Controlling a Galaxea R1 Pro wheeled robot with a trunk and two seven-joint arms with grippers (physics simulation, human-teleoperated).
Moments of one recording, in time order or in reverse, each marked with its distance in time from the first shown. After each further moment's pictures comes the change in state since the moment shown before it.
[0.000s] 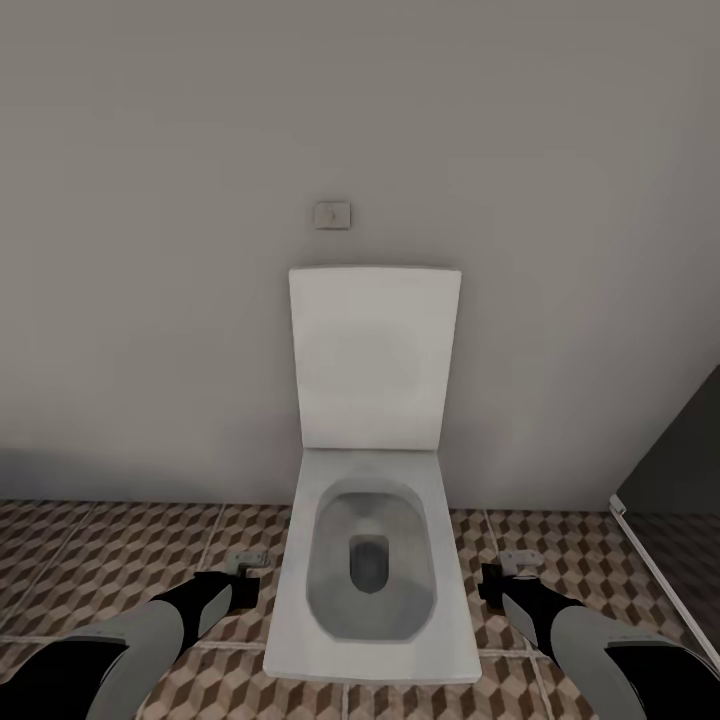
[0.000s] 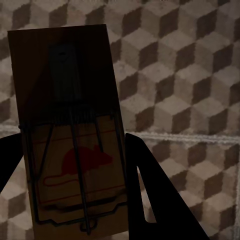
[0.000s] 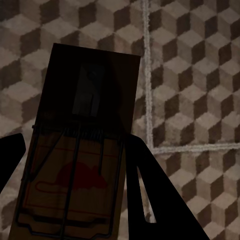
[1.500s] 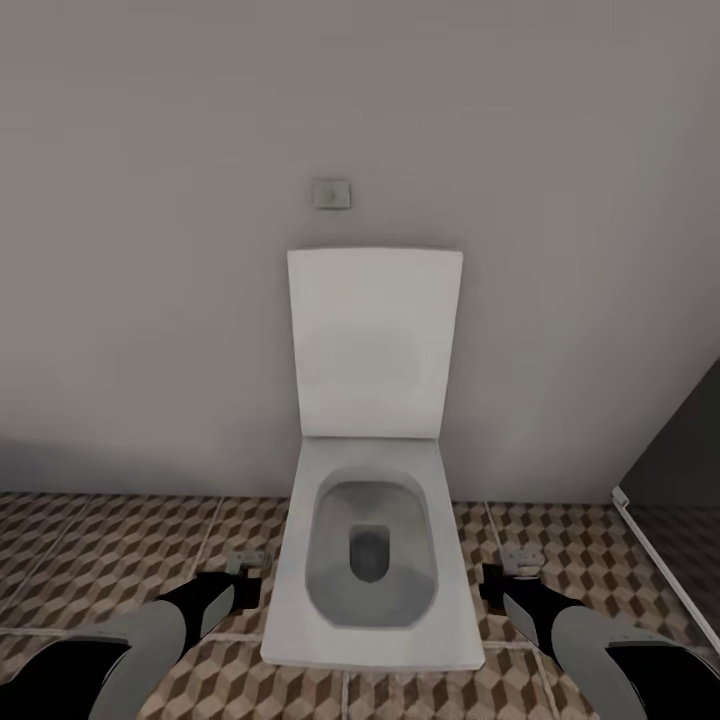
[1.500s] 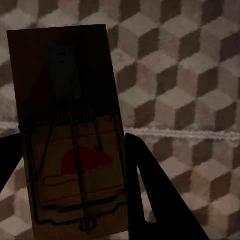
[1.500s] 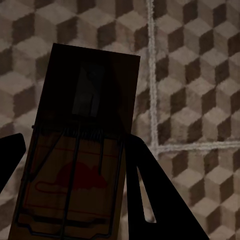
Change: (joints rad) left arm 0.000 -0.008 0.000 0.000 -0.001 0.004 0.007; right arm 0.000 -0.003 0.000 0.000 0.001 0.000 -0.001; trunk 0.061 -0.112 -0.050
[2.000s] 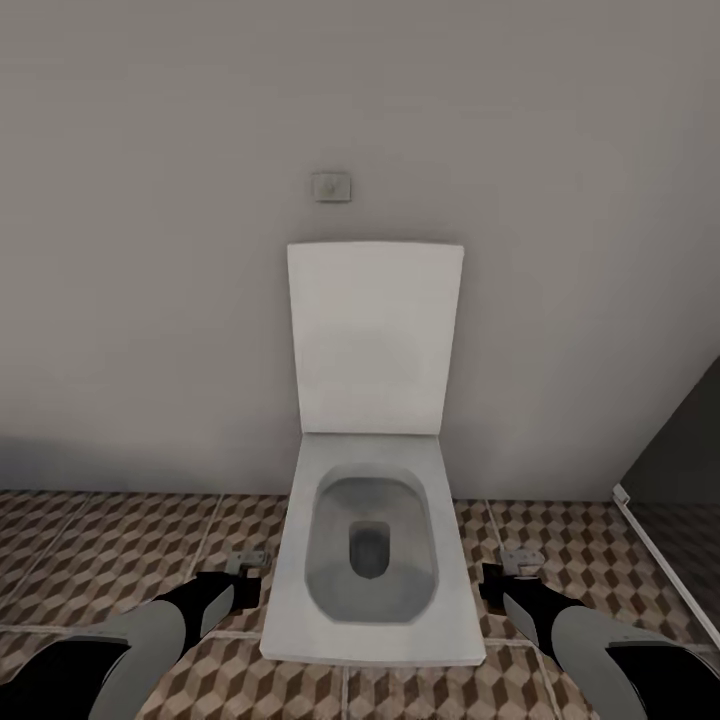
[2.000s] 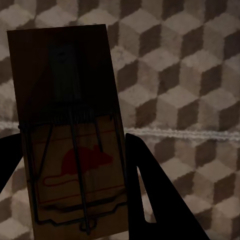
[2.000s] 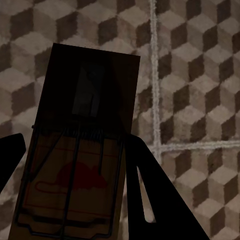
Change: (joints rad) left arm 0.000 0.001 0.000 0.000 0.000 -0.003 0.000; right arm 0.000 0.000 0.000 0.000 0.000 0.000 0.001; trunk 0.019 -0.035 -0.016
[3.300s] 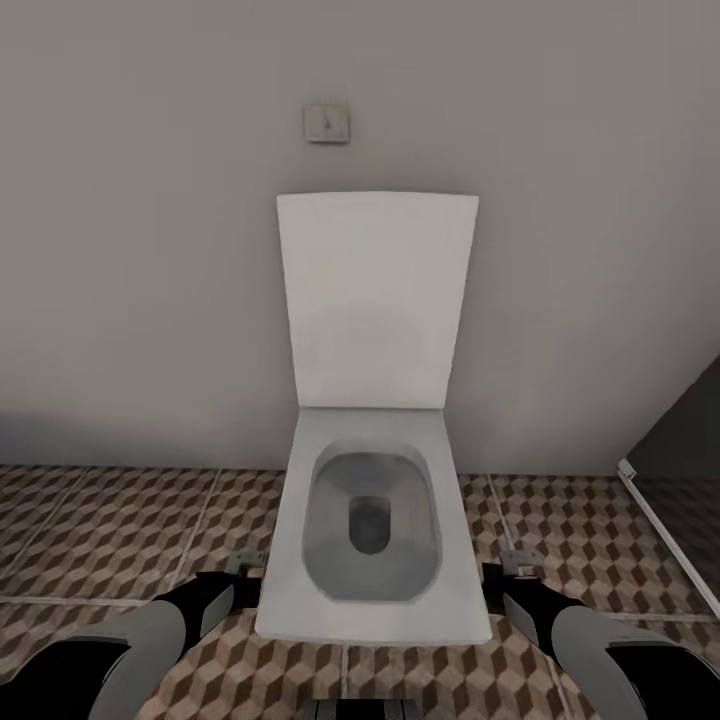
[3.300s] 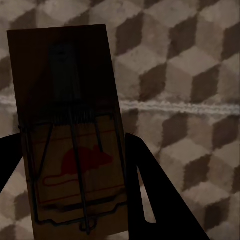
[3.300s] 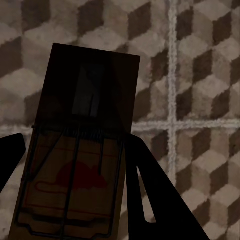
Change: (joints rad) left arm 0.000 0.000 0.001 0.000 -0.001 -0.003 0.000; right arm 0.000 0.000 0.000 -0.001 0.001 0.000 0.000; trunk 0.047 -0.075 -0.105
